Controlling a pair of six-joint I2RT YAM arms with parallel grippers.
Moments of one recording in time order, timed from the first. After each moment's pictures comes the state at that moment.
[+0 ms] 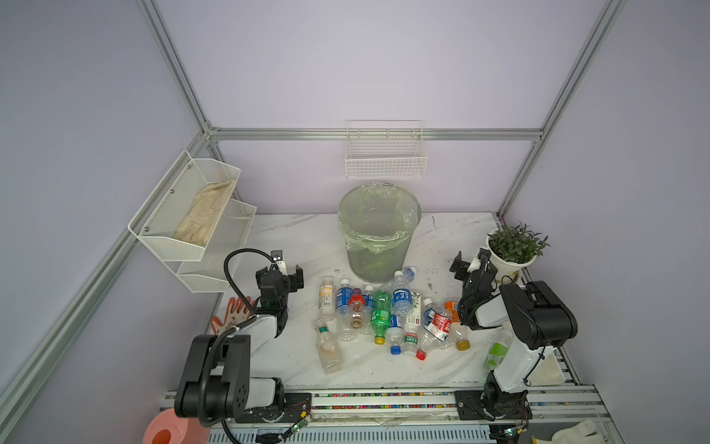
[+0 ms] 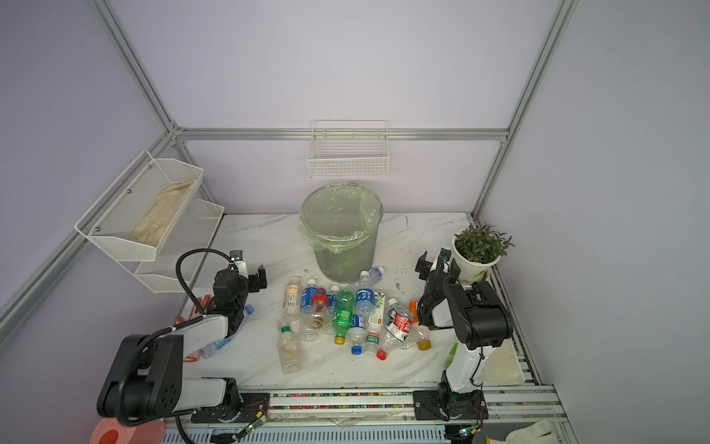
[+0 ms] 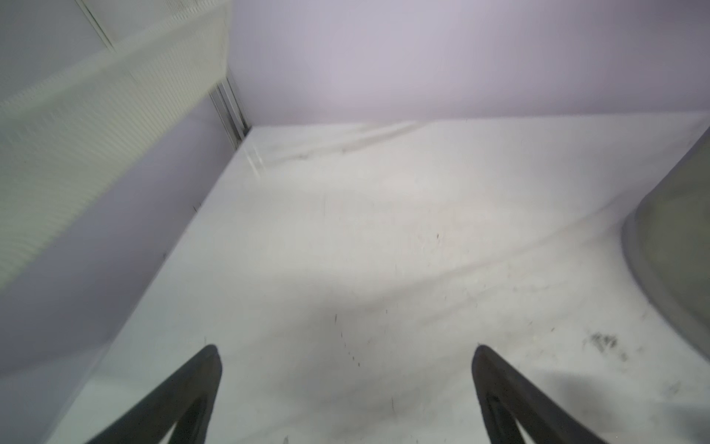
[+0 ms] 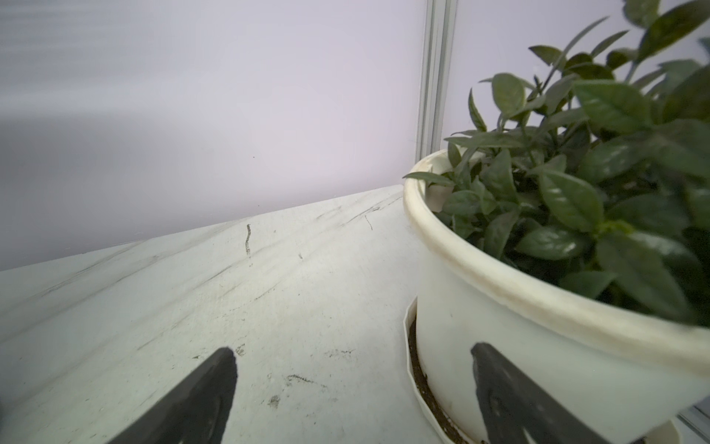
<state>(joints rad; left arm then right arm) -0.03 1.24 0.51 0.47 -0.24 0.03 0.12 1.79 0.45 1.27 0.42 0.10</state>
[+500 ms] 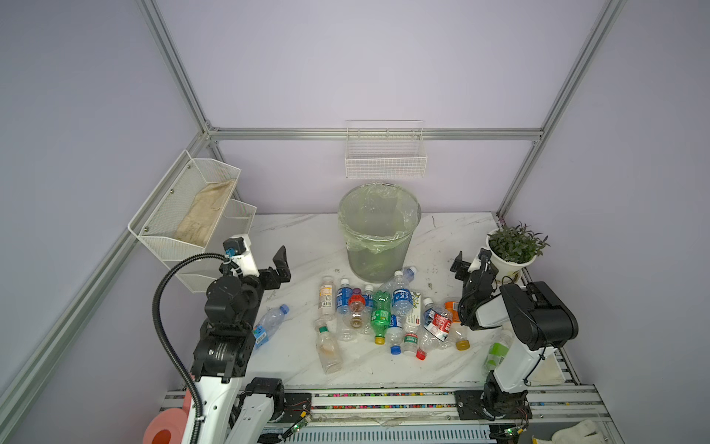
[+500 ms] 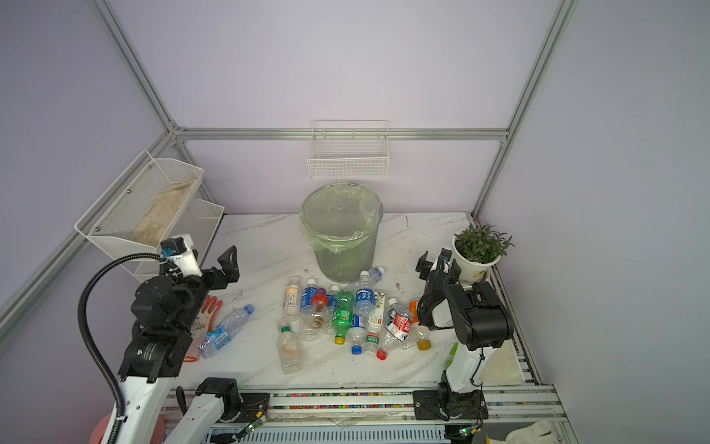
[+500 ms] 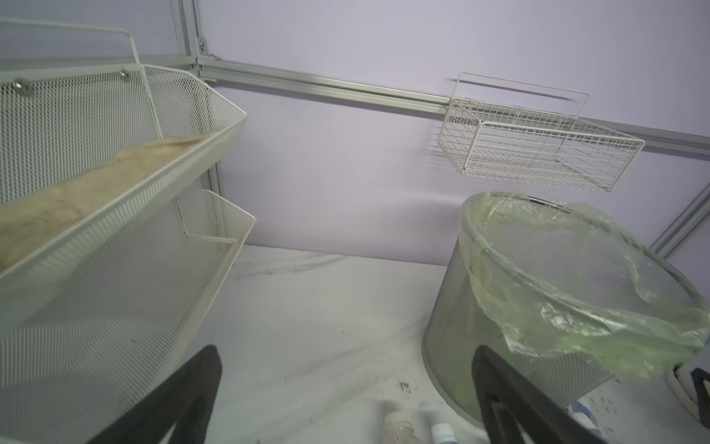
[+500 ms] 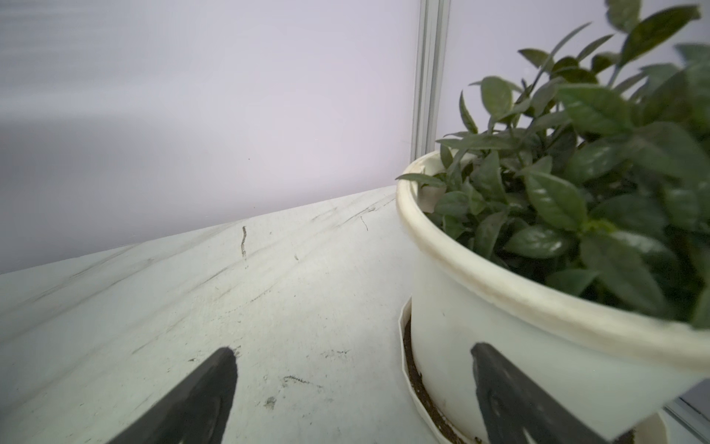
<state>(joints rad) -0.06 0.57 0.85 -0.41 -0.07 -0.16 0.14 1.74 0.42 1.26 0.46 0.10</state>
